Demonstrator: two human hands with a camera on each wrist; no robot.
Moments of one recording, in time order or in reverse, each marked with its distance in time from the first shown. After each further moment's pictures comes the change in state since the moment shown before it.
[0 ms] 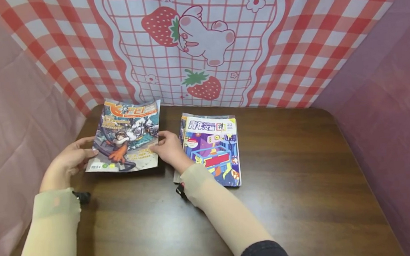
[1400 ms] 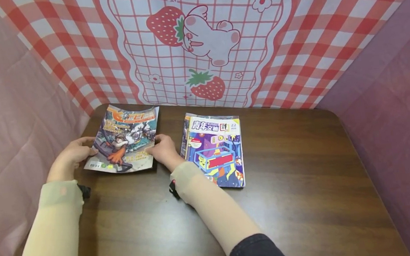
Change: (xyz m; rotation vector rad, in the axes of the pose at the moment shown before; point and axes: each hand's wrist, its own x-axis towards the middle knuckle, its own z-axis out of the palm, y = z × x) left_hand 0.016 0.000 -0.010 0.404 0.186 0.002; right_hand 0.021 0.008 0.037 -0.053 -0.001 0.078
